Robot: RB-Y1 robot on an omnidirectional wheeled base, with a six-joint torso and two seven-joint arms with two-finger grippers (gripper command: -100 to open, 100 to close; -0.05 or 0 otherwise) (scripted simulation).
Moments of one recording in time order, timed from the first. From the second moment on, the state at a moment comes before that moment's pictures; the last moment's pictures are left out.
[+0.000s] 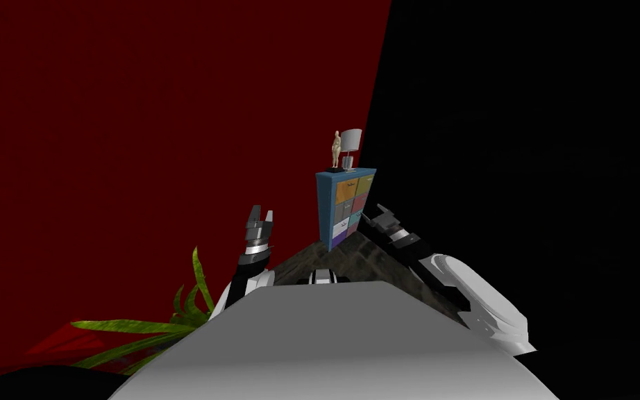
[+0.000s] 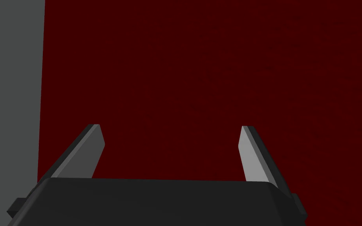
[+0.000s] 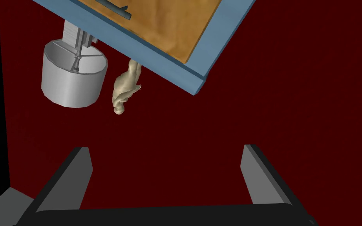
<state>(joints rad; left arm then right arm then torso) 0.52 0.02 -0.06 -2.31 -0.06 -0.47 -0.02 0.47 -0.53 -0.23 -2.24 0.93 -0.28 0.38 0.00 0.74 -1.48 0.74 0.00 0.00</state>
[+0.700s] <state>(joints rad) 0.52 0.02 -0.06 -2.31 -0.06 -0.47 -0.02 0.45 -0.61 -0.27 -2.19 1.11 -0.21 0.49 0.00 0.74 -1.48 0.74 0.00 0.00</state>
